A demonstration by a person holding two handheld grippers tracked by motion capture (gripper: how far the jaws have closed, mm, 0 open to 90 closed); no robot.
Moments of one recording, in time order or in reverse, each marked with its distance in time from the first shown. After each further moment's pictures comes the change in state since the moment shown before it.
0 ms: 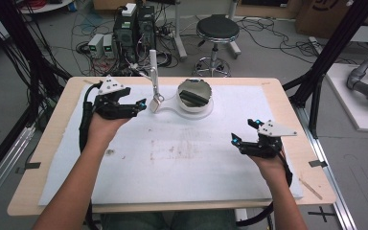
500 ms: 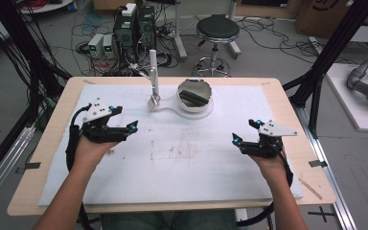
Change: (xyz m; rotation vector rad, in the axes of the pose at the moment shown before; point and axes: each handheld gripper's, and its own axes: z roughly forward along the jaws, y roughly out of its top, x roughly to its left) left arm -0.010 -0.052 -0.033 -0.017 -0.065 0.014; right arm -0.002 -0.002 0.000 0.009 -0.006 0.012
